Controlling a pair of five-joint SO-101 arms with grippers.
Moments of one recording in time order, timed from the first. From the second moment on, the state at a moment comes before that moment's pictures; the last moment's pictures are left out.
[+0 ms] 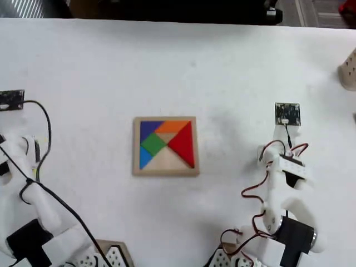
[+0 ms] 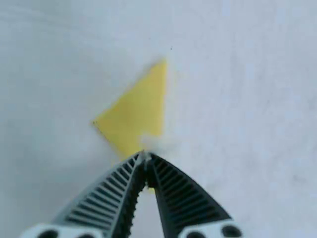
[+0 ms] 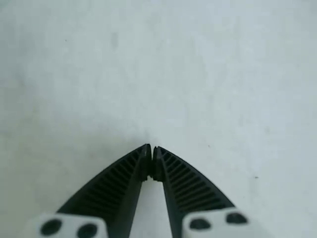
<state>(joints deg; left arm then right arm) -42.9 -13.2 38.7 55.6 -27.0 19.6 -12.1 60.2 18.1 20.7</state>
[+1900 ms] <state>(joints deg) -51.3 25.8 5.9 60.1 -37.0 19.6 -12.1 60.2 18.1 20.7</state>
